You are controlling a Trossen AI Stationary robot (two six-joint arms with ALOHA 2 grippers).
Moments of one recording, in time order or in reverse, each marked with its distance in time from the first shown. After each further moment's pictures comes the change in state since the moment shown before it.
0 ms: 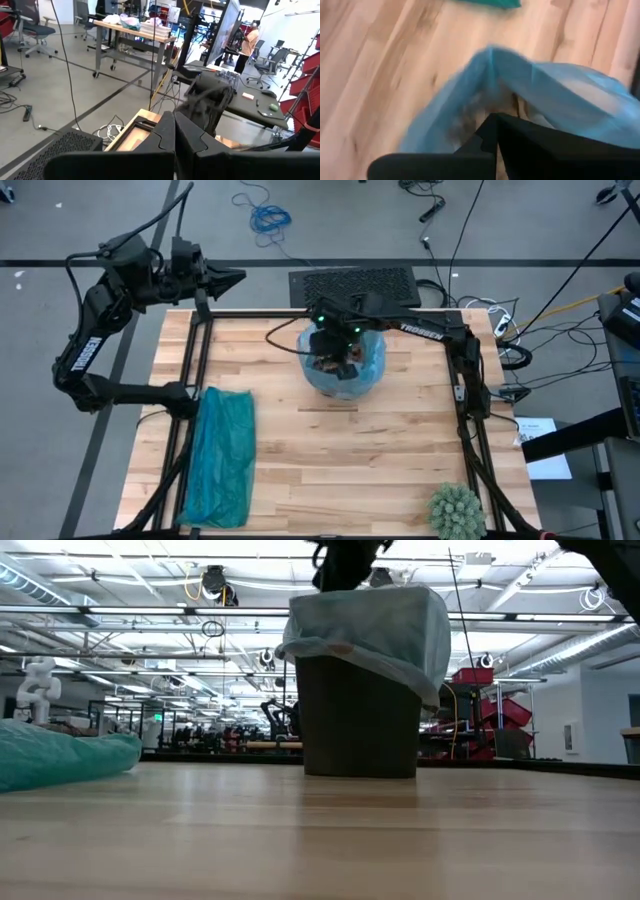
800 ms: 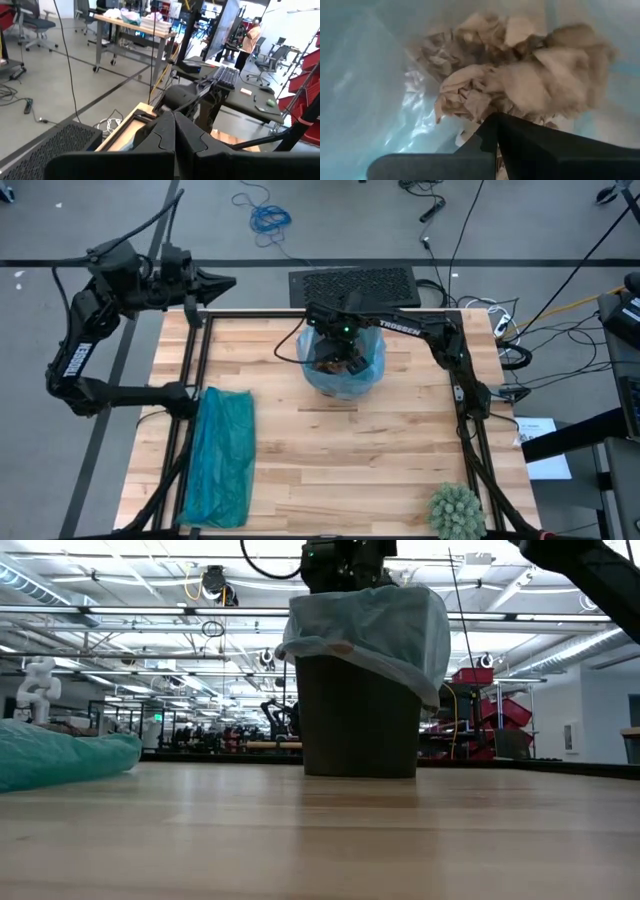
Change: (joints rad) left arm 0.000 -0.057 0.000 -0.079 0.000 -0.006; right arm -0.066 0.146 -0.013 -0.142 0.076 -0.333
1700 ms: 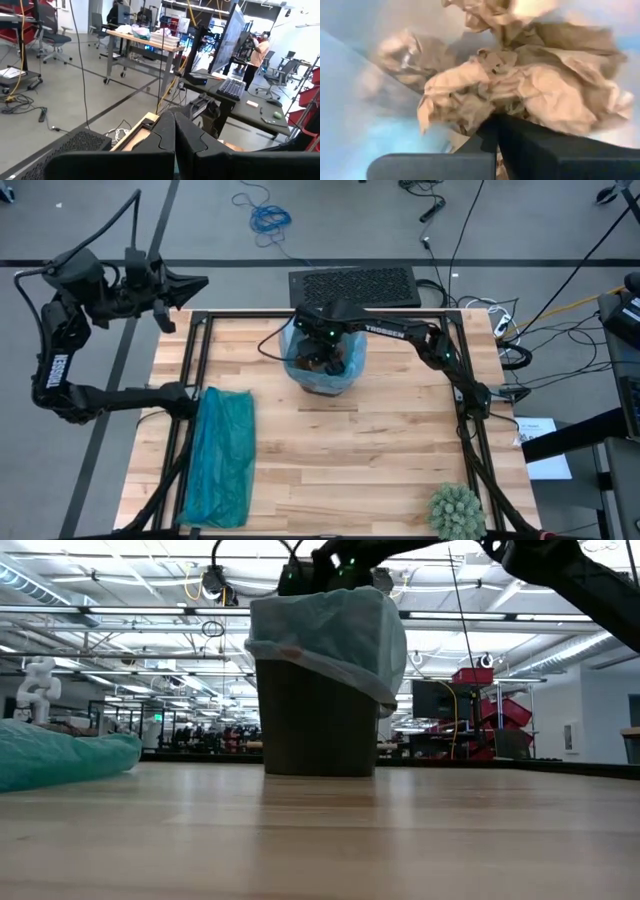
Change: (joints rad) left arm 0.000 -0.079 0.000 -0.046 -0.066 -0.002; right arm 0.002 0.095 0.020 0.238 -0.025 0.142
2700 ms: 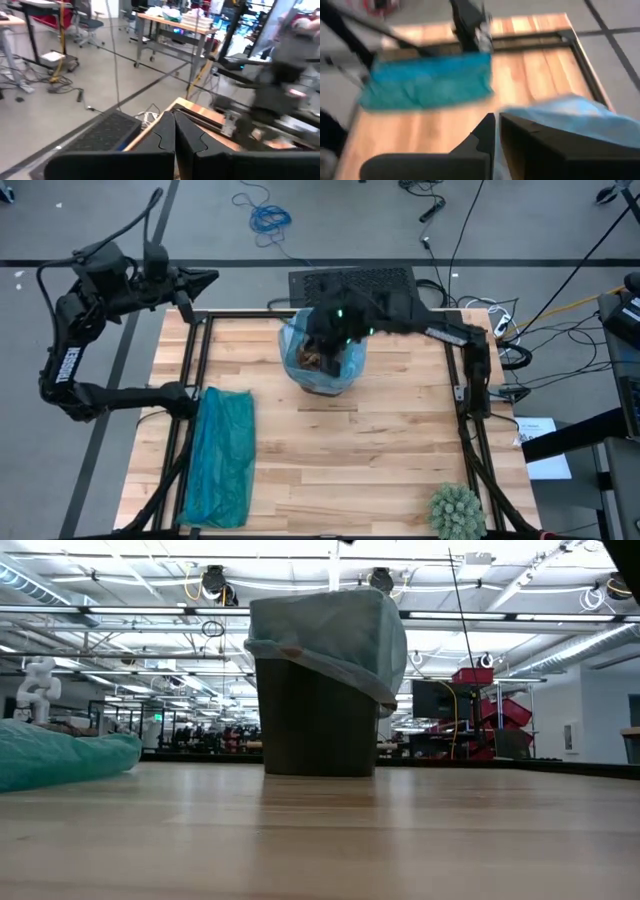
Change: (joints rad) left arm 0.066 0.056 0.000 -0.062 -0.092 0.066; right arm 0.194 -0.316 0.116 0.159 0.096 0.776
